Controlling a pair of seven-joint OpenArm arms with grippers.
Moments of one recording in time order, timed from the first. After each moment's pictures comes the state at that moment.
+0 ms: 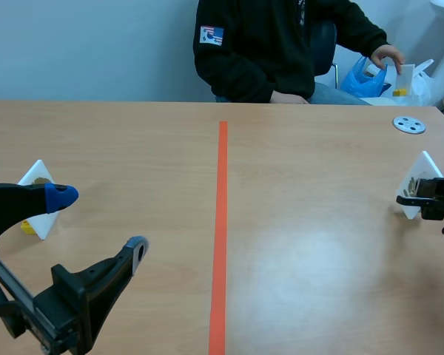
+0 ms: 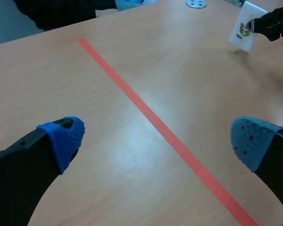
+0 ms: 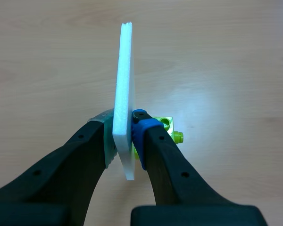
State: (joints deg) left arm 43.2 -35.1 3.8 117.6 -18.3 -15.5 -8.4; right arm 9.7 29.6 -4.4 44.1 27.3 18.5 11.6
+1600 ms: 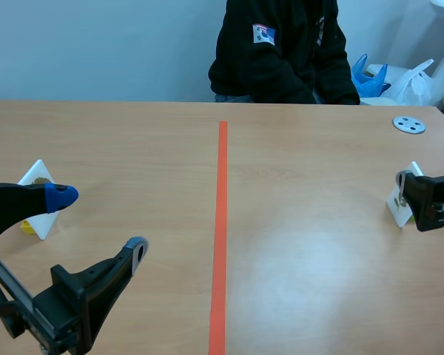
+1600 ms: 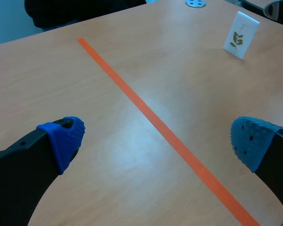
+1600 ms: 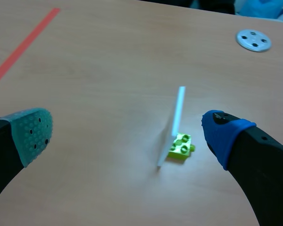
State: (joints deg) left arm 43.2 -35.3 3.8 117.6 -18.3 -15.4 -8.4; right arm -19.0 34.5 9.6 84.0 27.3 23.6 4.9
